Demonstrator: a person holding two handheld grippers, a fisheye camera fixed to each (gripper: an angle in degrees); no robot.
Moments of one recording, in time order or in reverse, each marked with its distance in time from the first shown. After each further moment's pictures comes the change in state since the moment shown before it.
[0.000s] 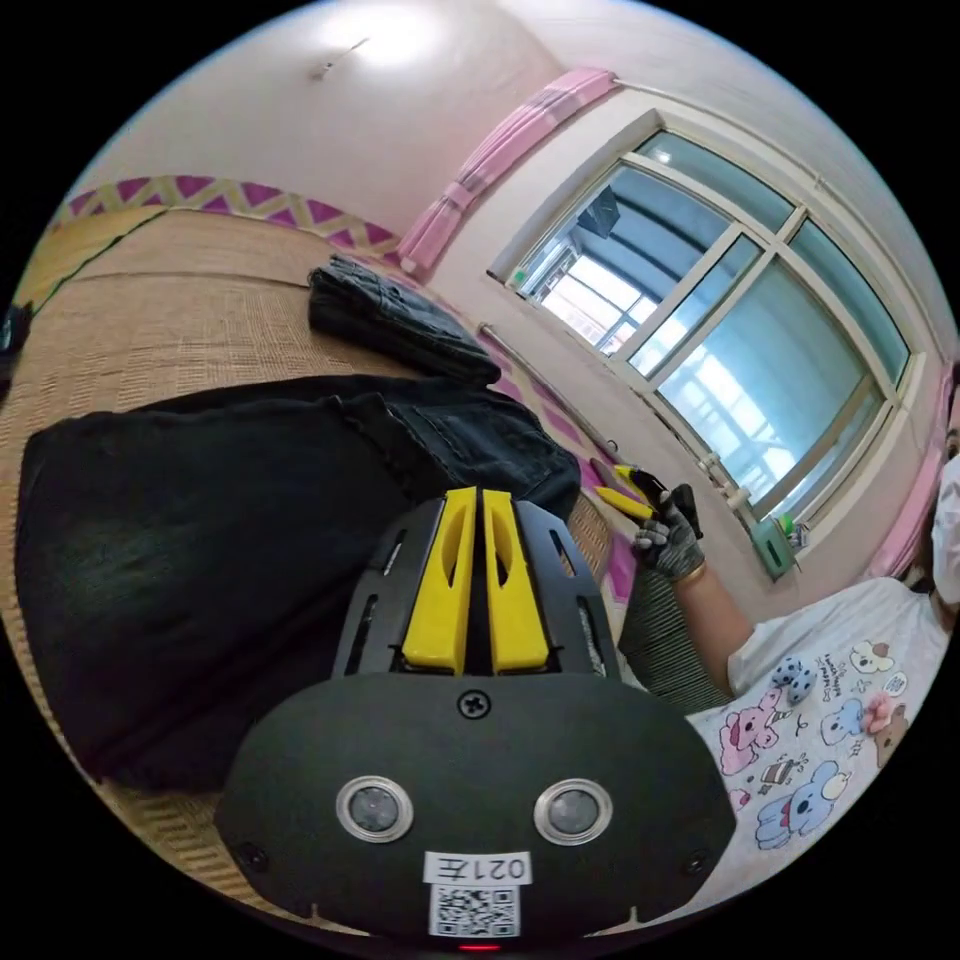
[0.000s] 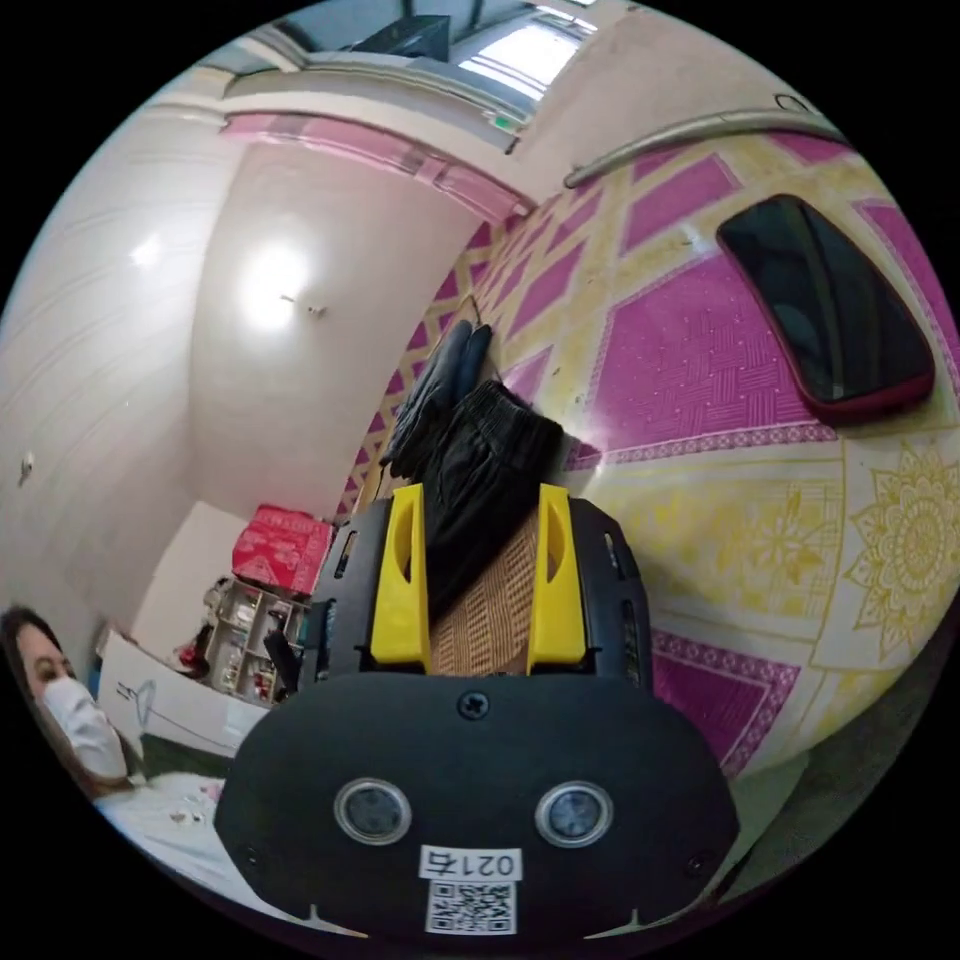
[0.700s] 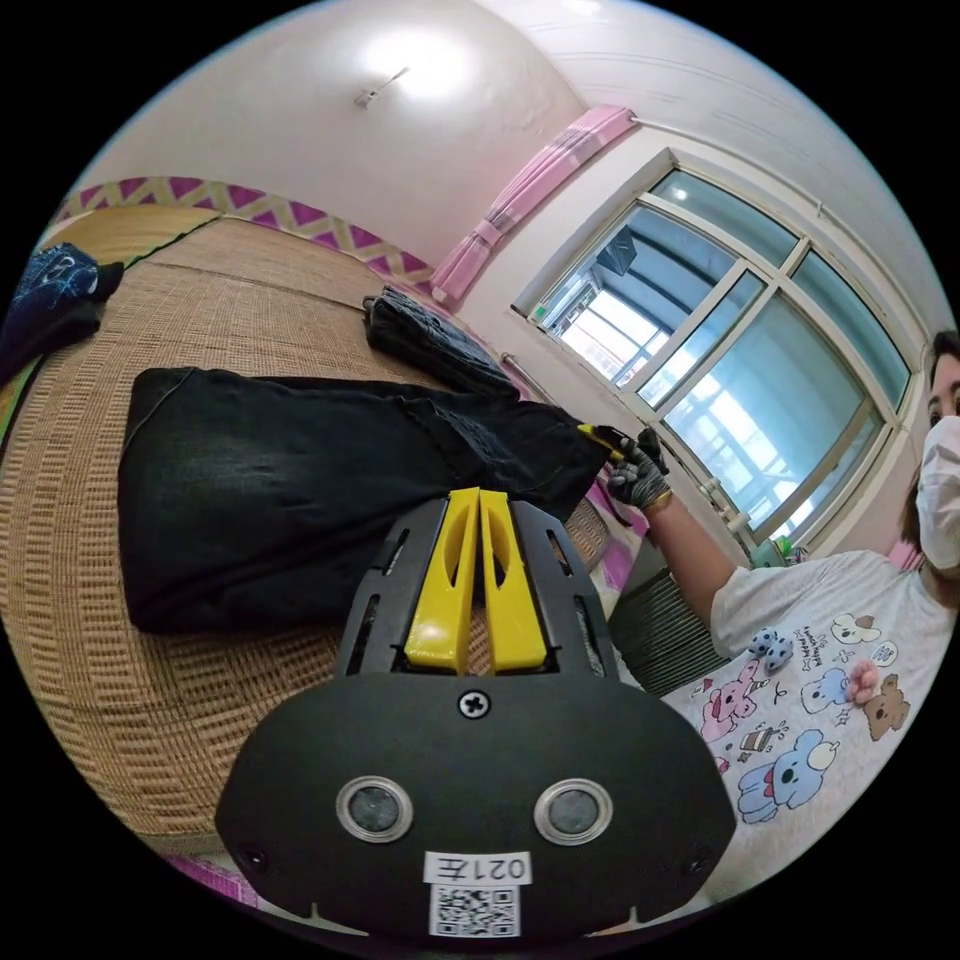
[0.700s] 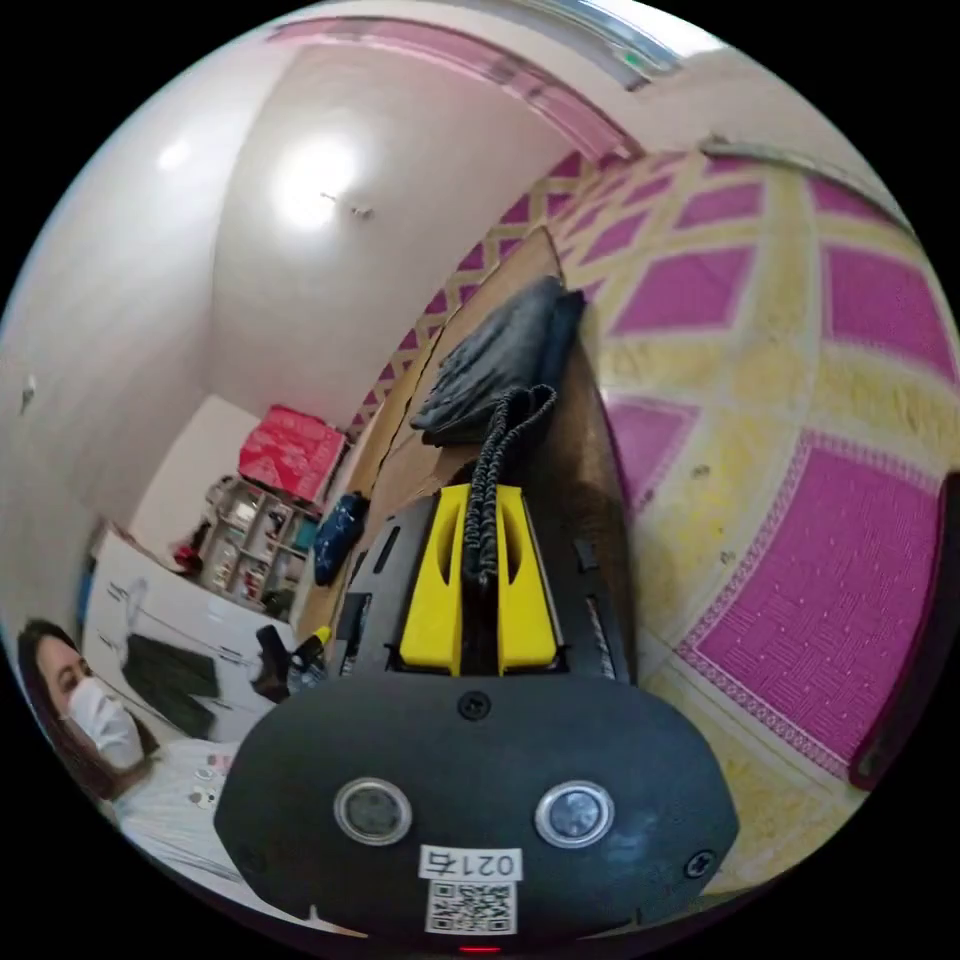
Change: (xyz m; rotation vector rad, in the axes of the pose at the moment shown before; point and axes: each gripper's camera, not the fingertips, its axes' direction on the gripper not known) left arm -0.043 0.058 -0.087 0.092 -0.031 -0.074; right arm -0.100 -0.042 0.115 -0.253 0.012 -0.356
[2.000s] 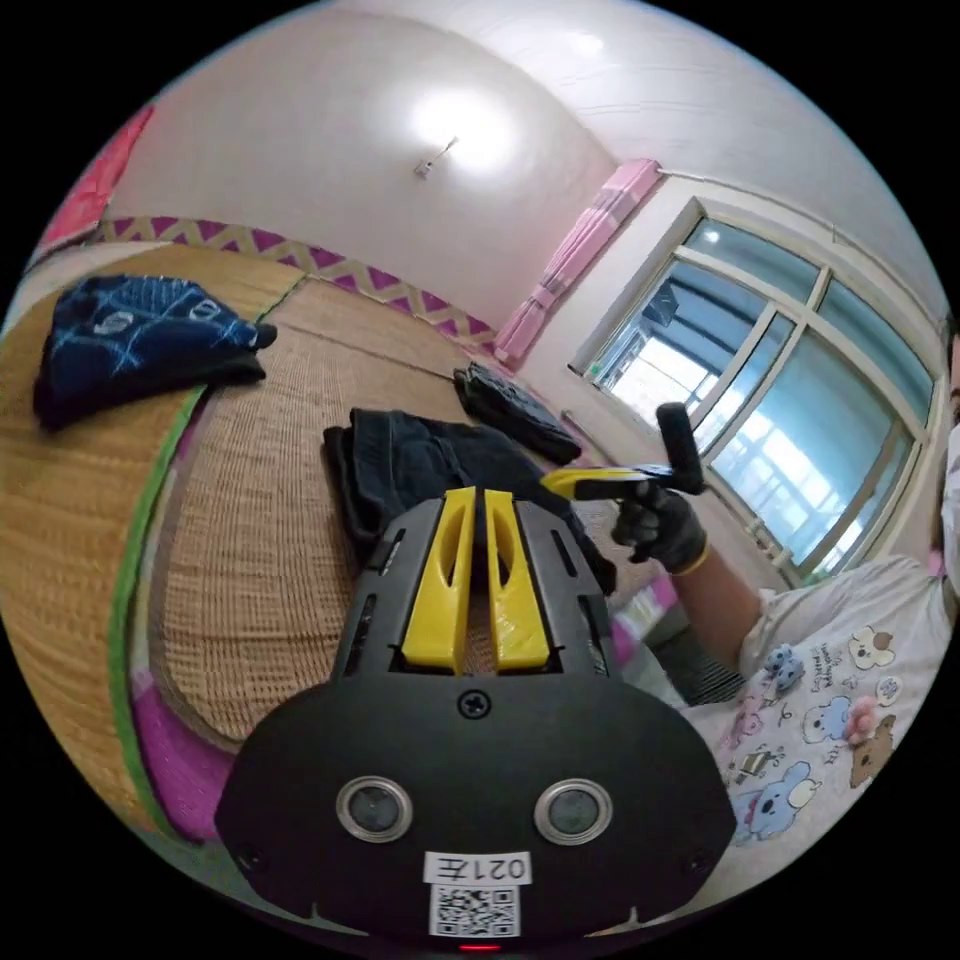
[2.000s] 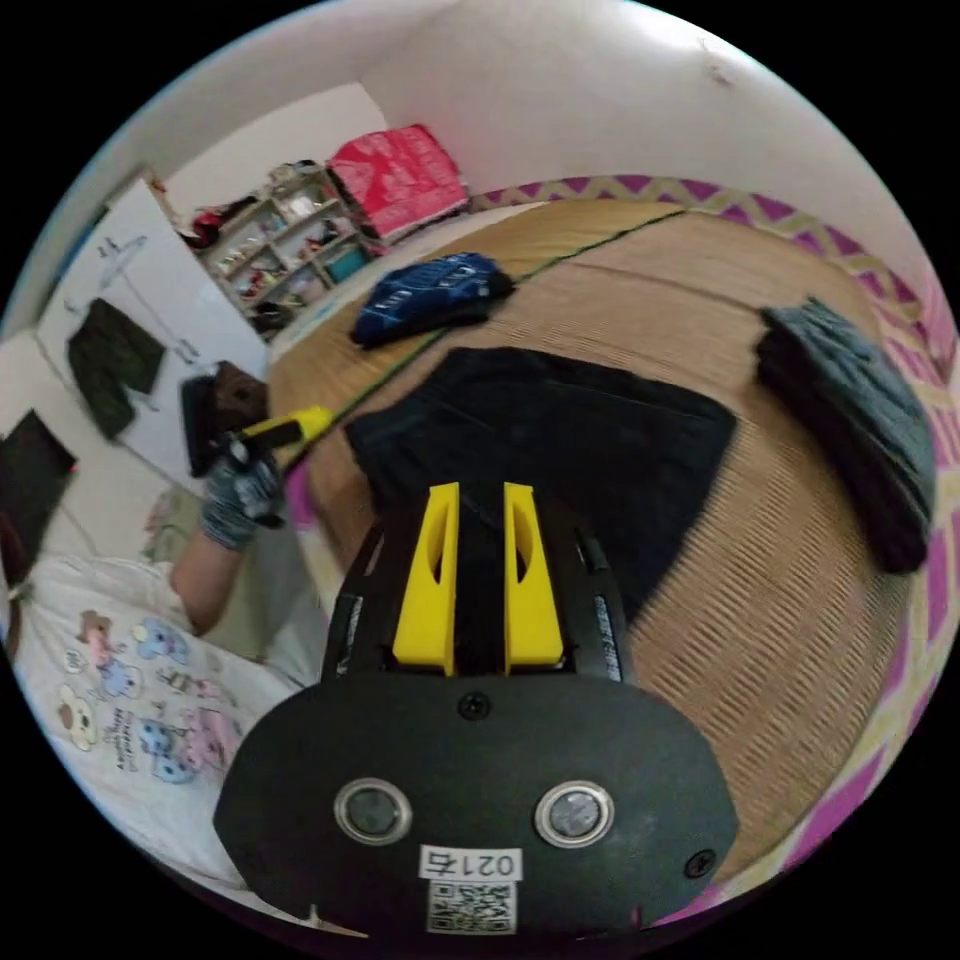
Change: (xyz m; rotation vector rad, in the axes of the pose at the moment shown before) left arm -0.025 -0.096 -0.190 0.078 -0.325 0.019; right arm -0.188 0.225 0.355 -0.485 0.144 -0.641
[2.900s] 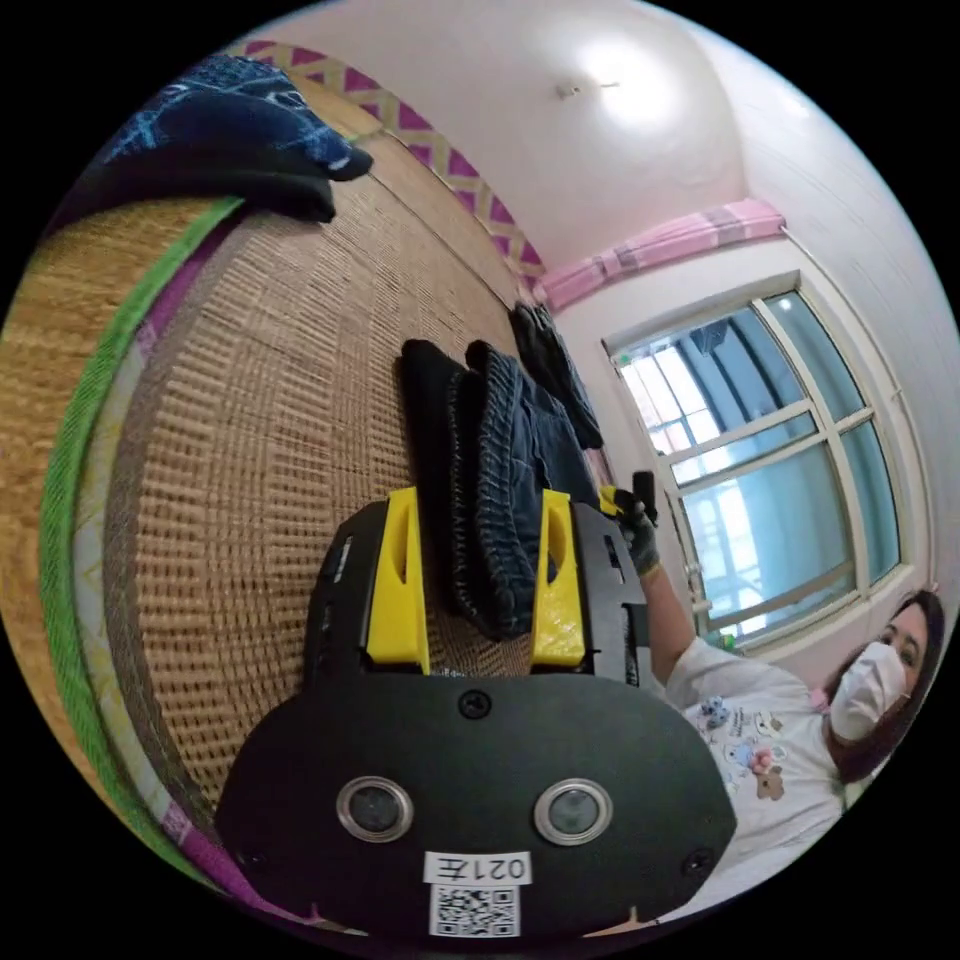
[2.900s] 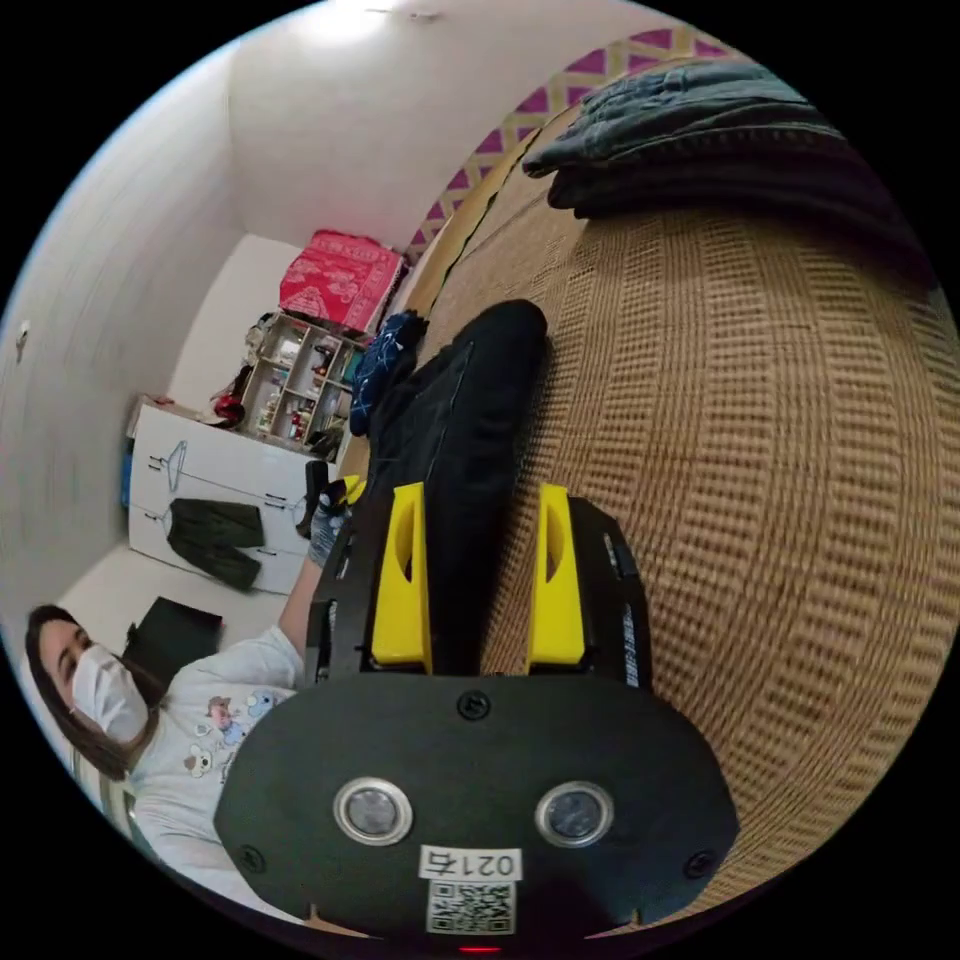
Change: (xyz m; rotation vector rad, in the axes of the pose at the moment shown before) left arm -0.126 -0.117 -0.003 -0.291 0.352 -0.357; right arm 0.311 0.013 0.023 0.062 -0.550 0.437
